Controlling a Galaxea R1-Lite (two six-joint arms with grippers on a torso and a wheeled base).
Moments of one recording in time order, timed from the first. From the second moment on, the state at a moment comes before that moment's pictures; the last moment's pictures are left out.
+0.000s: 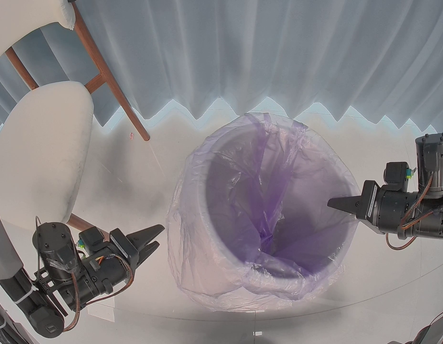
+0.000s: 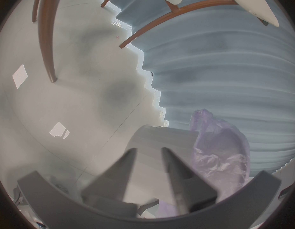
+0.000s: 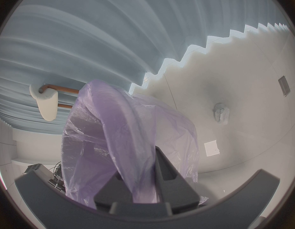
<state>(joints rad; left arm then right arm) -0.49 1.81 -0.10 -1.55 -0.12 -1.21 0.56 1.39 -0.76 -0.16 0.06 0.71</state>
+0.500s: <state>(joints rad) -0.52 1.76 -0.21 -1.55 -0.20 -1.22 0.57 1.39 -0.76 -0.16 0.06 0.71</state>
